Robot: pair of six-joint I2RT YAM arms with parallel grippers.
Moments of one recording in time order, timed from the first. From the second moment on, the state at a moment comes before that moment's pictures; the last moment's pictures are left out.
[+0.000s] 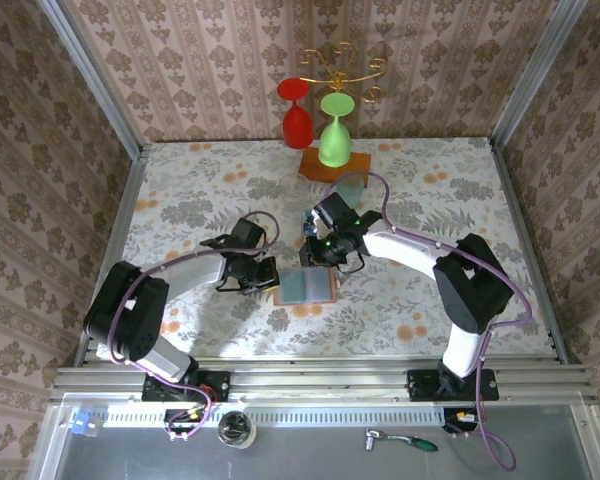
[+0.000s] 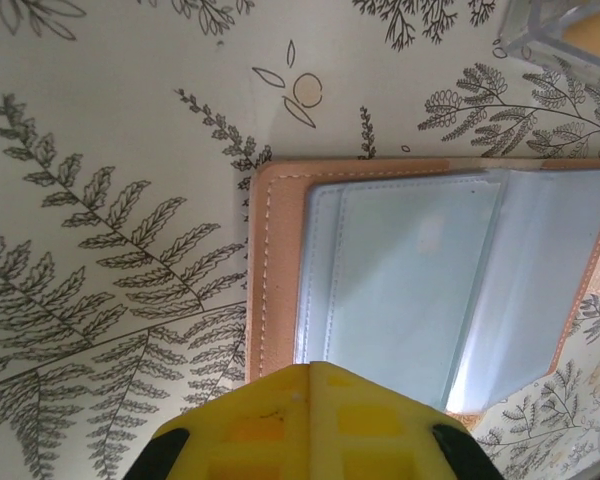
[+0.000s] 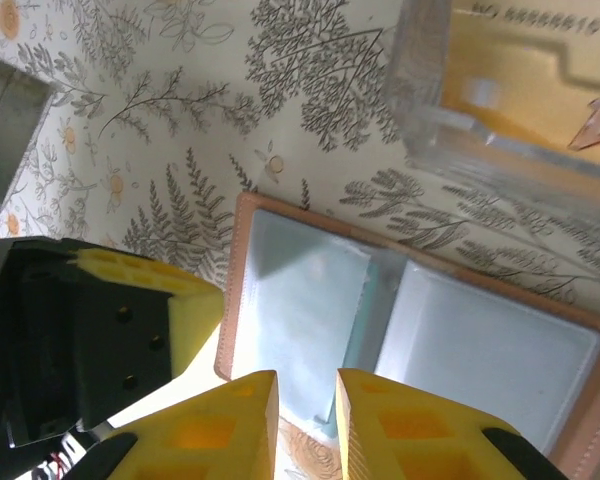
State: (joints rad) left arm -0.56 1.54 0.79 -0.44 0.37 -0.72; right arm 0.66 1.79 1.23 -0.48 -0.38 0.59
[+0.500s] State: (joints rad) left arm -0.56 1.56 0.76 -0.41 0.38 -0.71; right arm 0.71 1.84 1.23 -0.44 -0.39 0.67
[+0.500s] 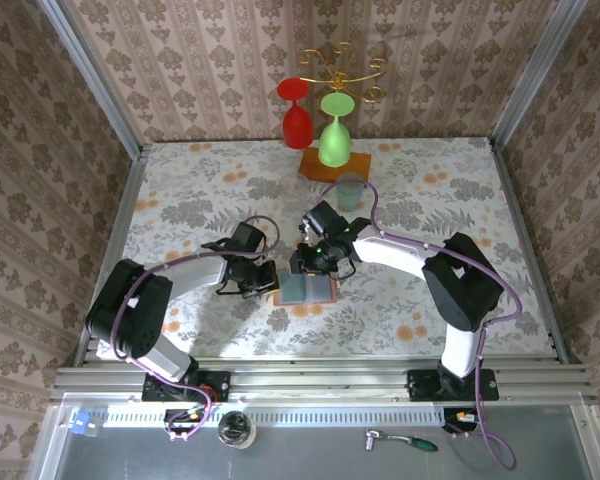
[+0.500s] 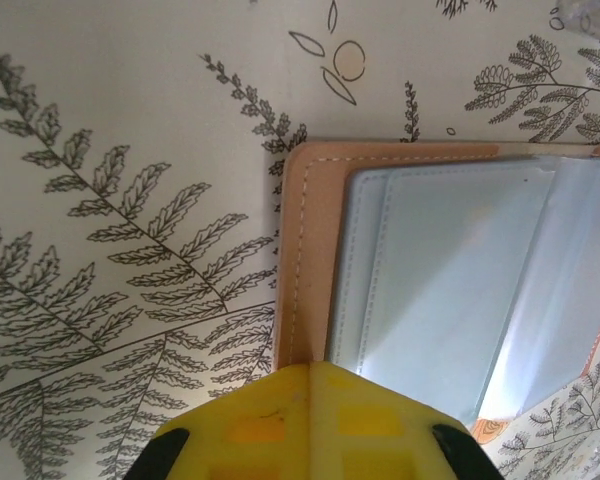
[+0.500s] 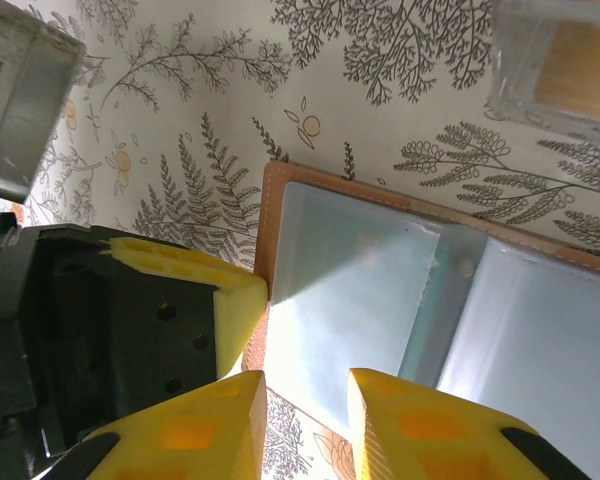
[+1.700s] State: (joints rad) left arm -0.55 1.57 0.75 -0.39 0.39 -0.70; right arm 0.76 1.95 1.25 -0.42 -0.42 0.72
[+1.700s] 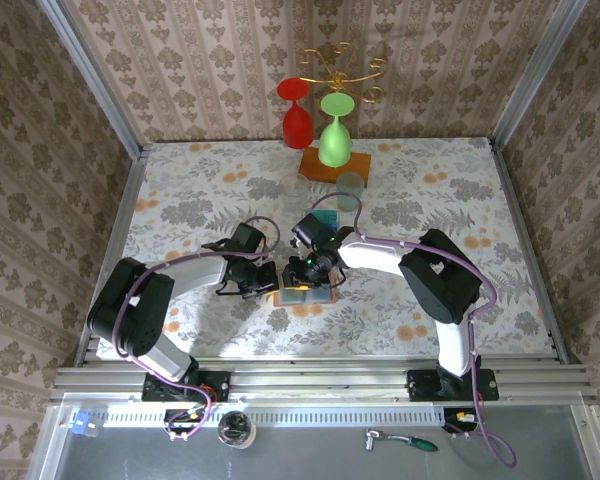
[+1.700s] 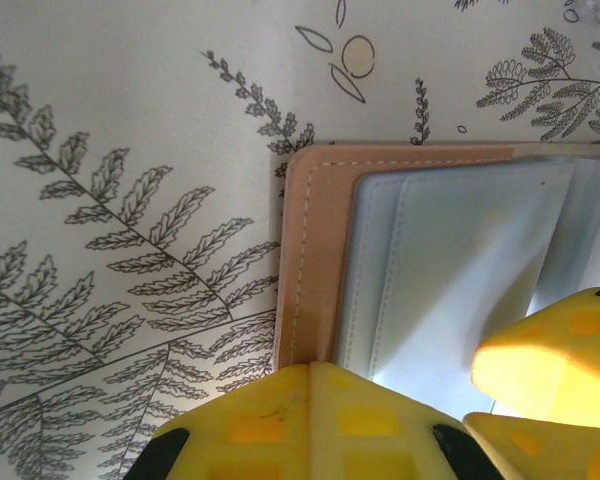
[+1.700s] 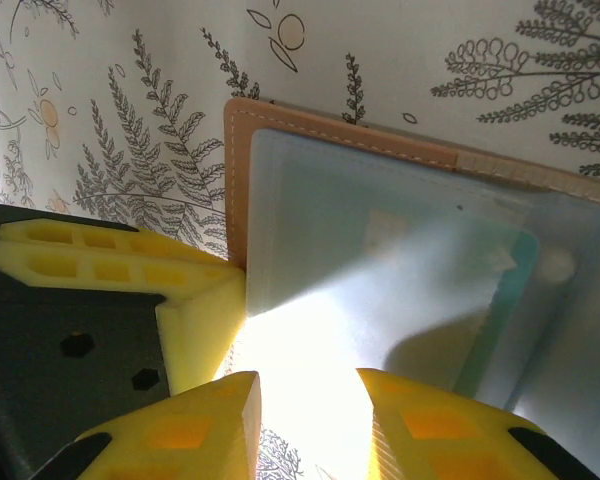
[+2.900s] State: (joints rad) left arm -0.55 1.55 0.75 -0.43 0.38 -0.69; right arm 0.75 1.92 1.18 -0.43 -0.35 0.71
